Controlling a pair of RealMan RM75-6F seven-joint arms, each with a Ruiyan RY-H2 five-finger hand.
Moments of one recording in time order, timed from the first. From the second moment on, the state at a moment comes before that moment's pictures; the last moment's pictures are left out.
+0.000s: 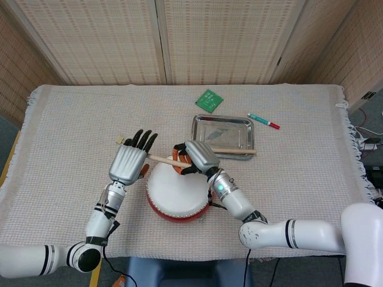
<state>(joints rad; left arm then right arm) -0.85 -1.47 -0.24 -1.79 0.90 1.27 0.82 1.05 -1.52 0.33 -1.68 -0.72 0.93 -0.09</state>
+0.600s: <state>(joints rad) -0.75 -1.36 -0.21 -1.81 0.96 1.32 0.69 0.90 -1.28 0.27 -1.69 -0.84 0.86 -0.02</state>
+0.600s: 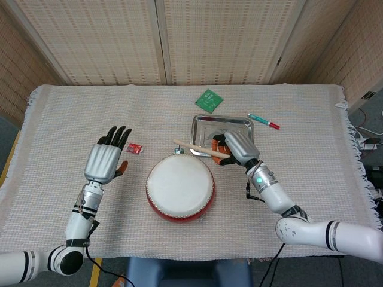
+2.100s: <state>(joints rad) -0.65 -1.31 -0.22 -1.78 0.96 1.31 0.60 1.01 -1.71 0.25 -0.58 -1.34 0.29 0.69</state>
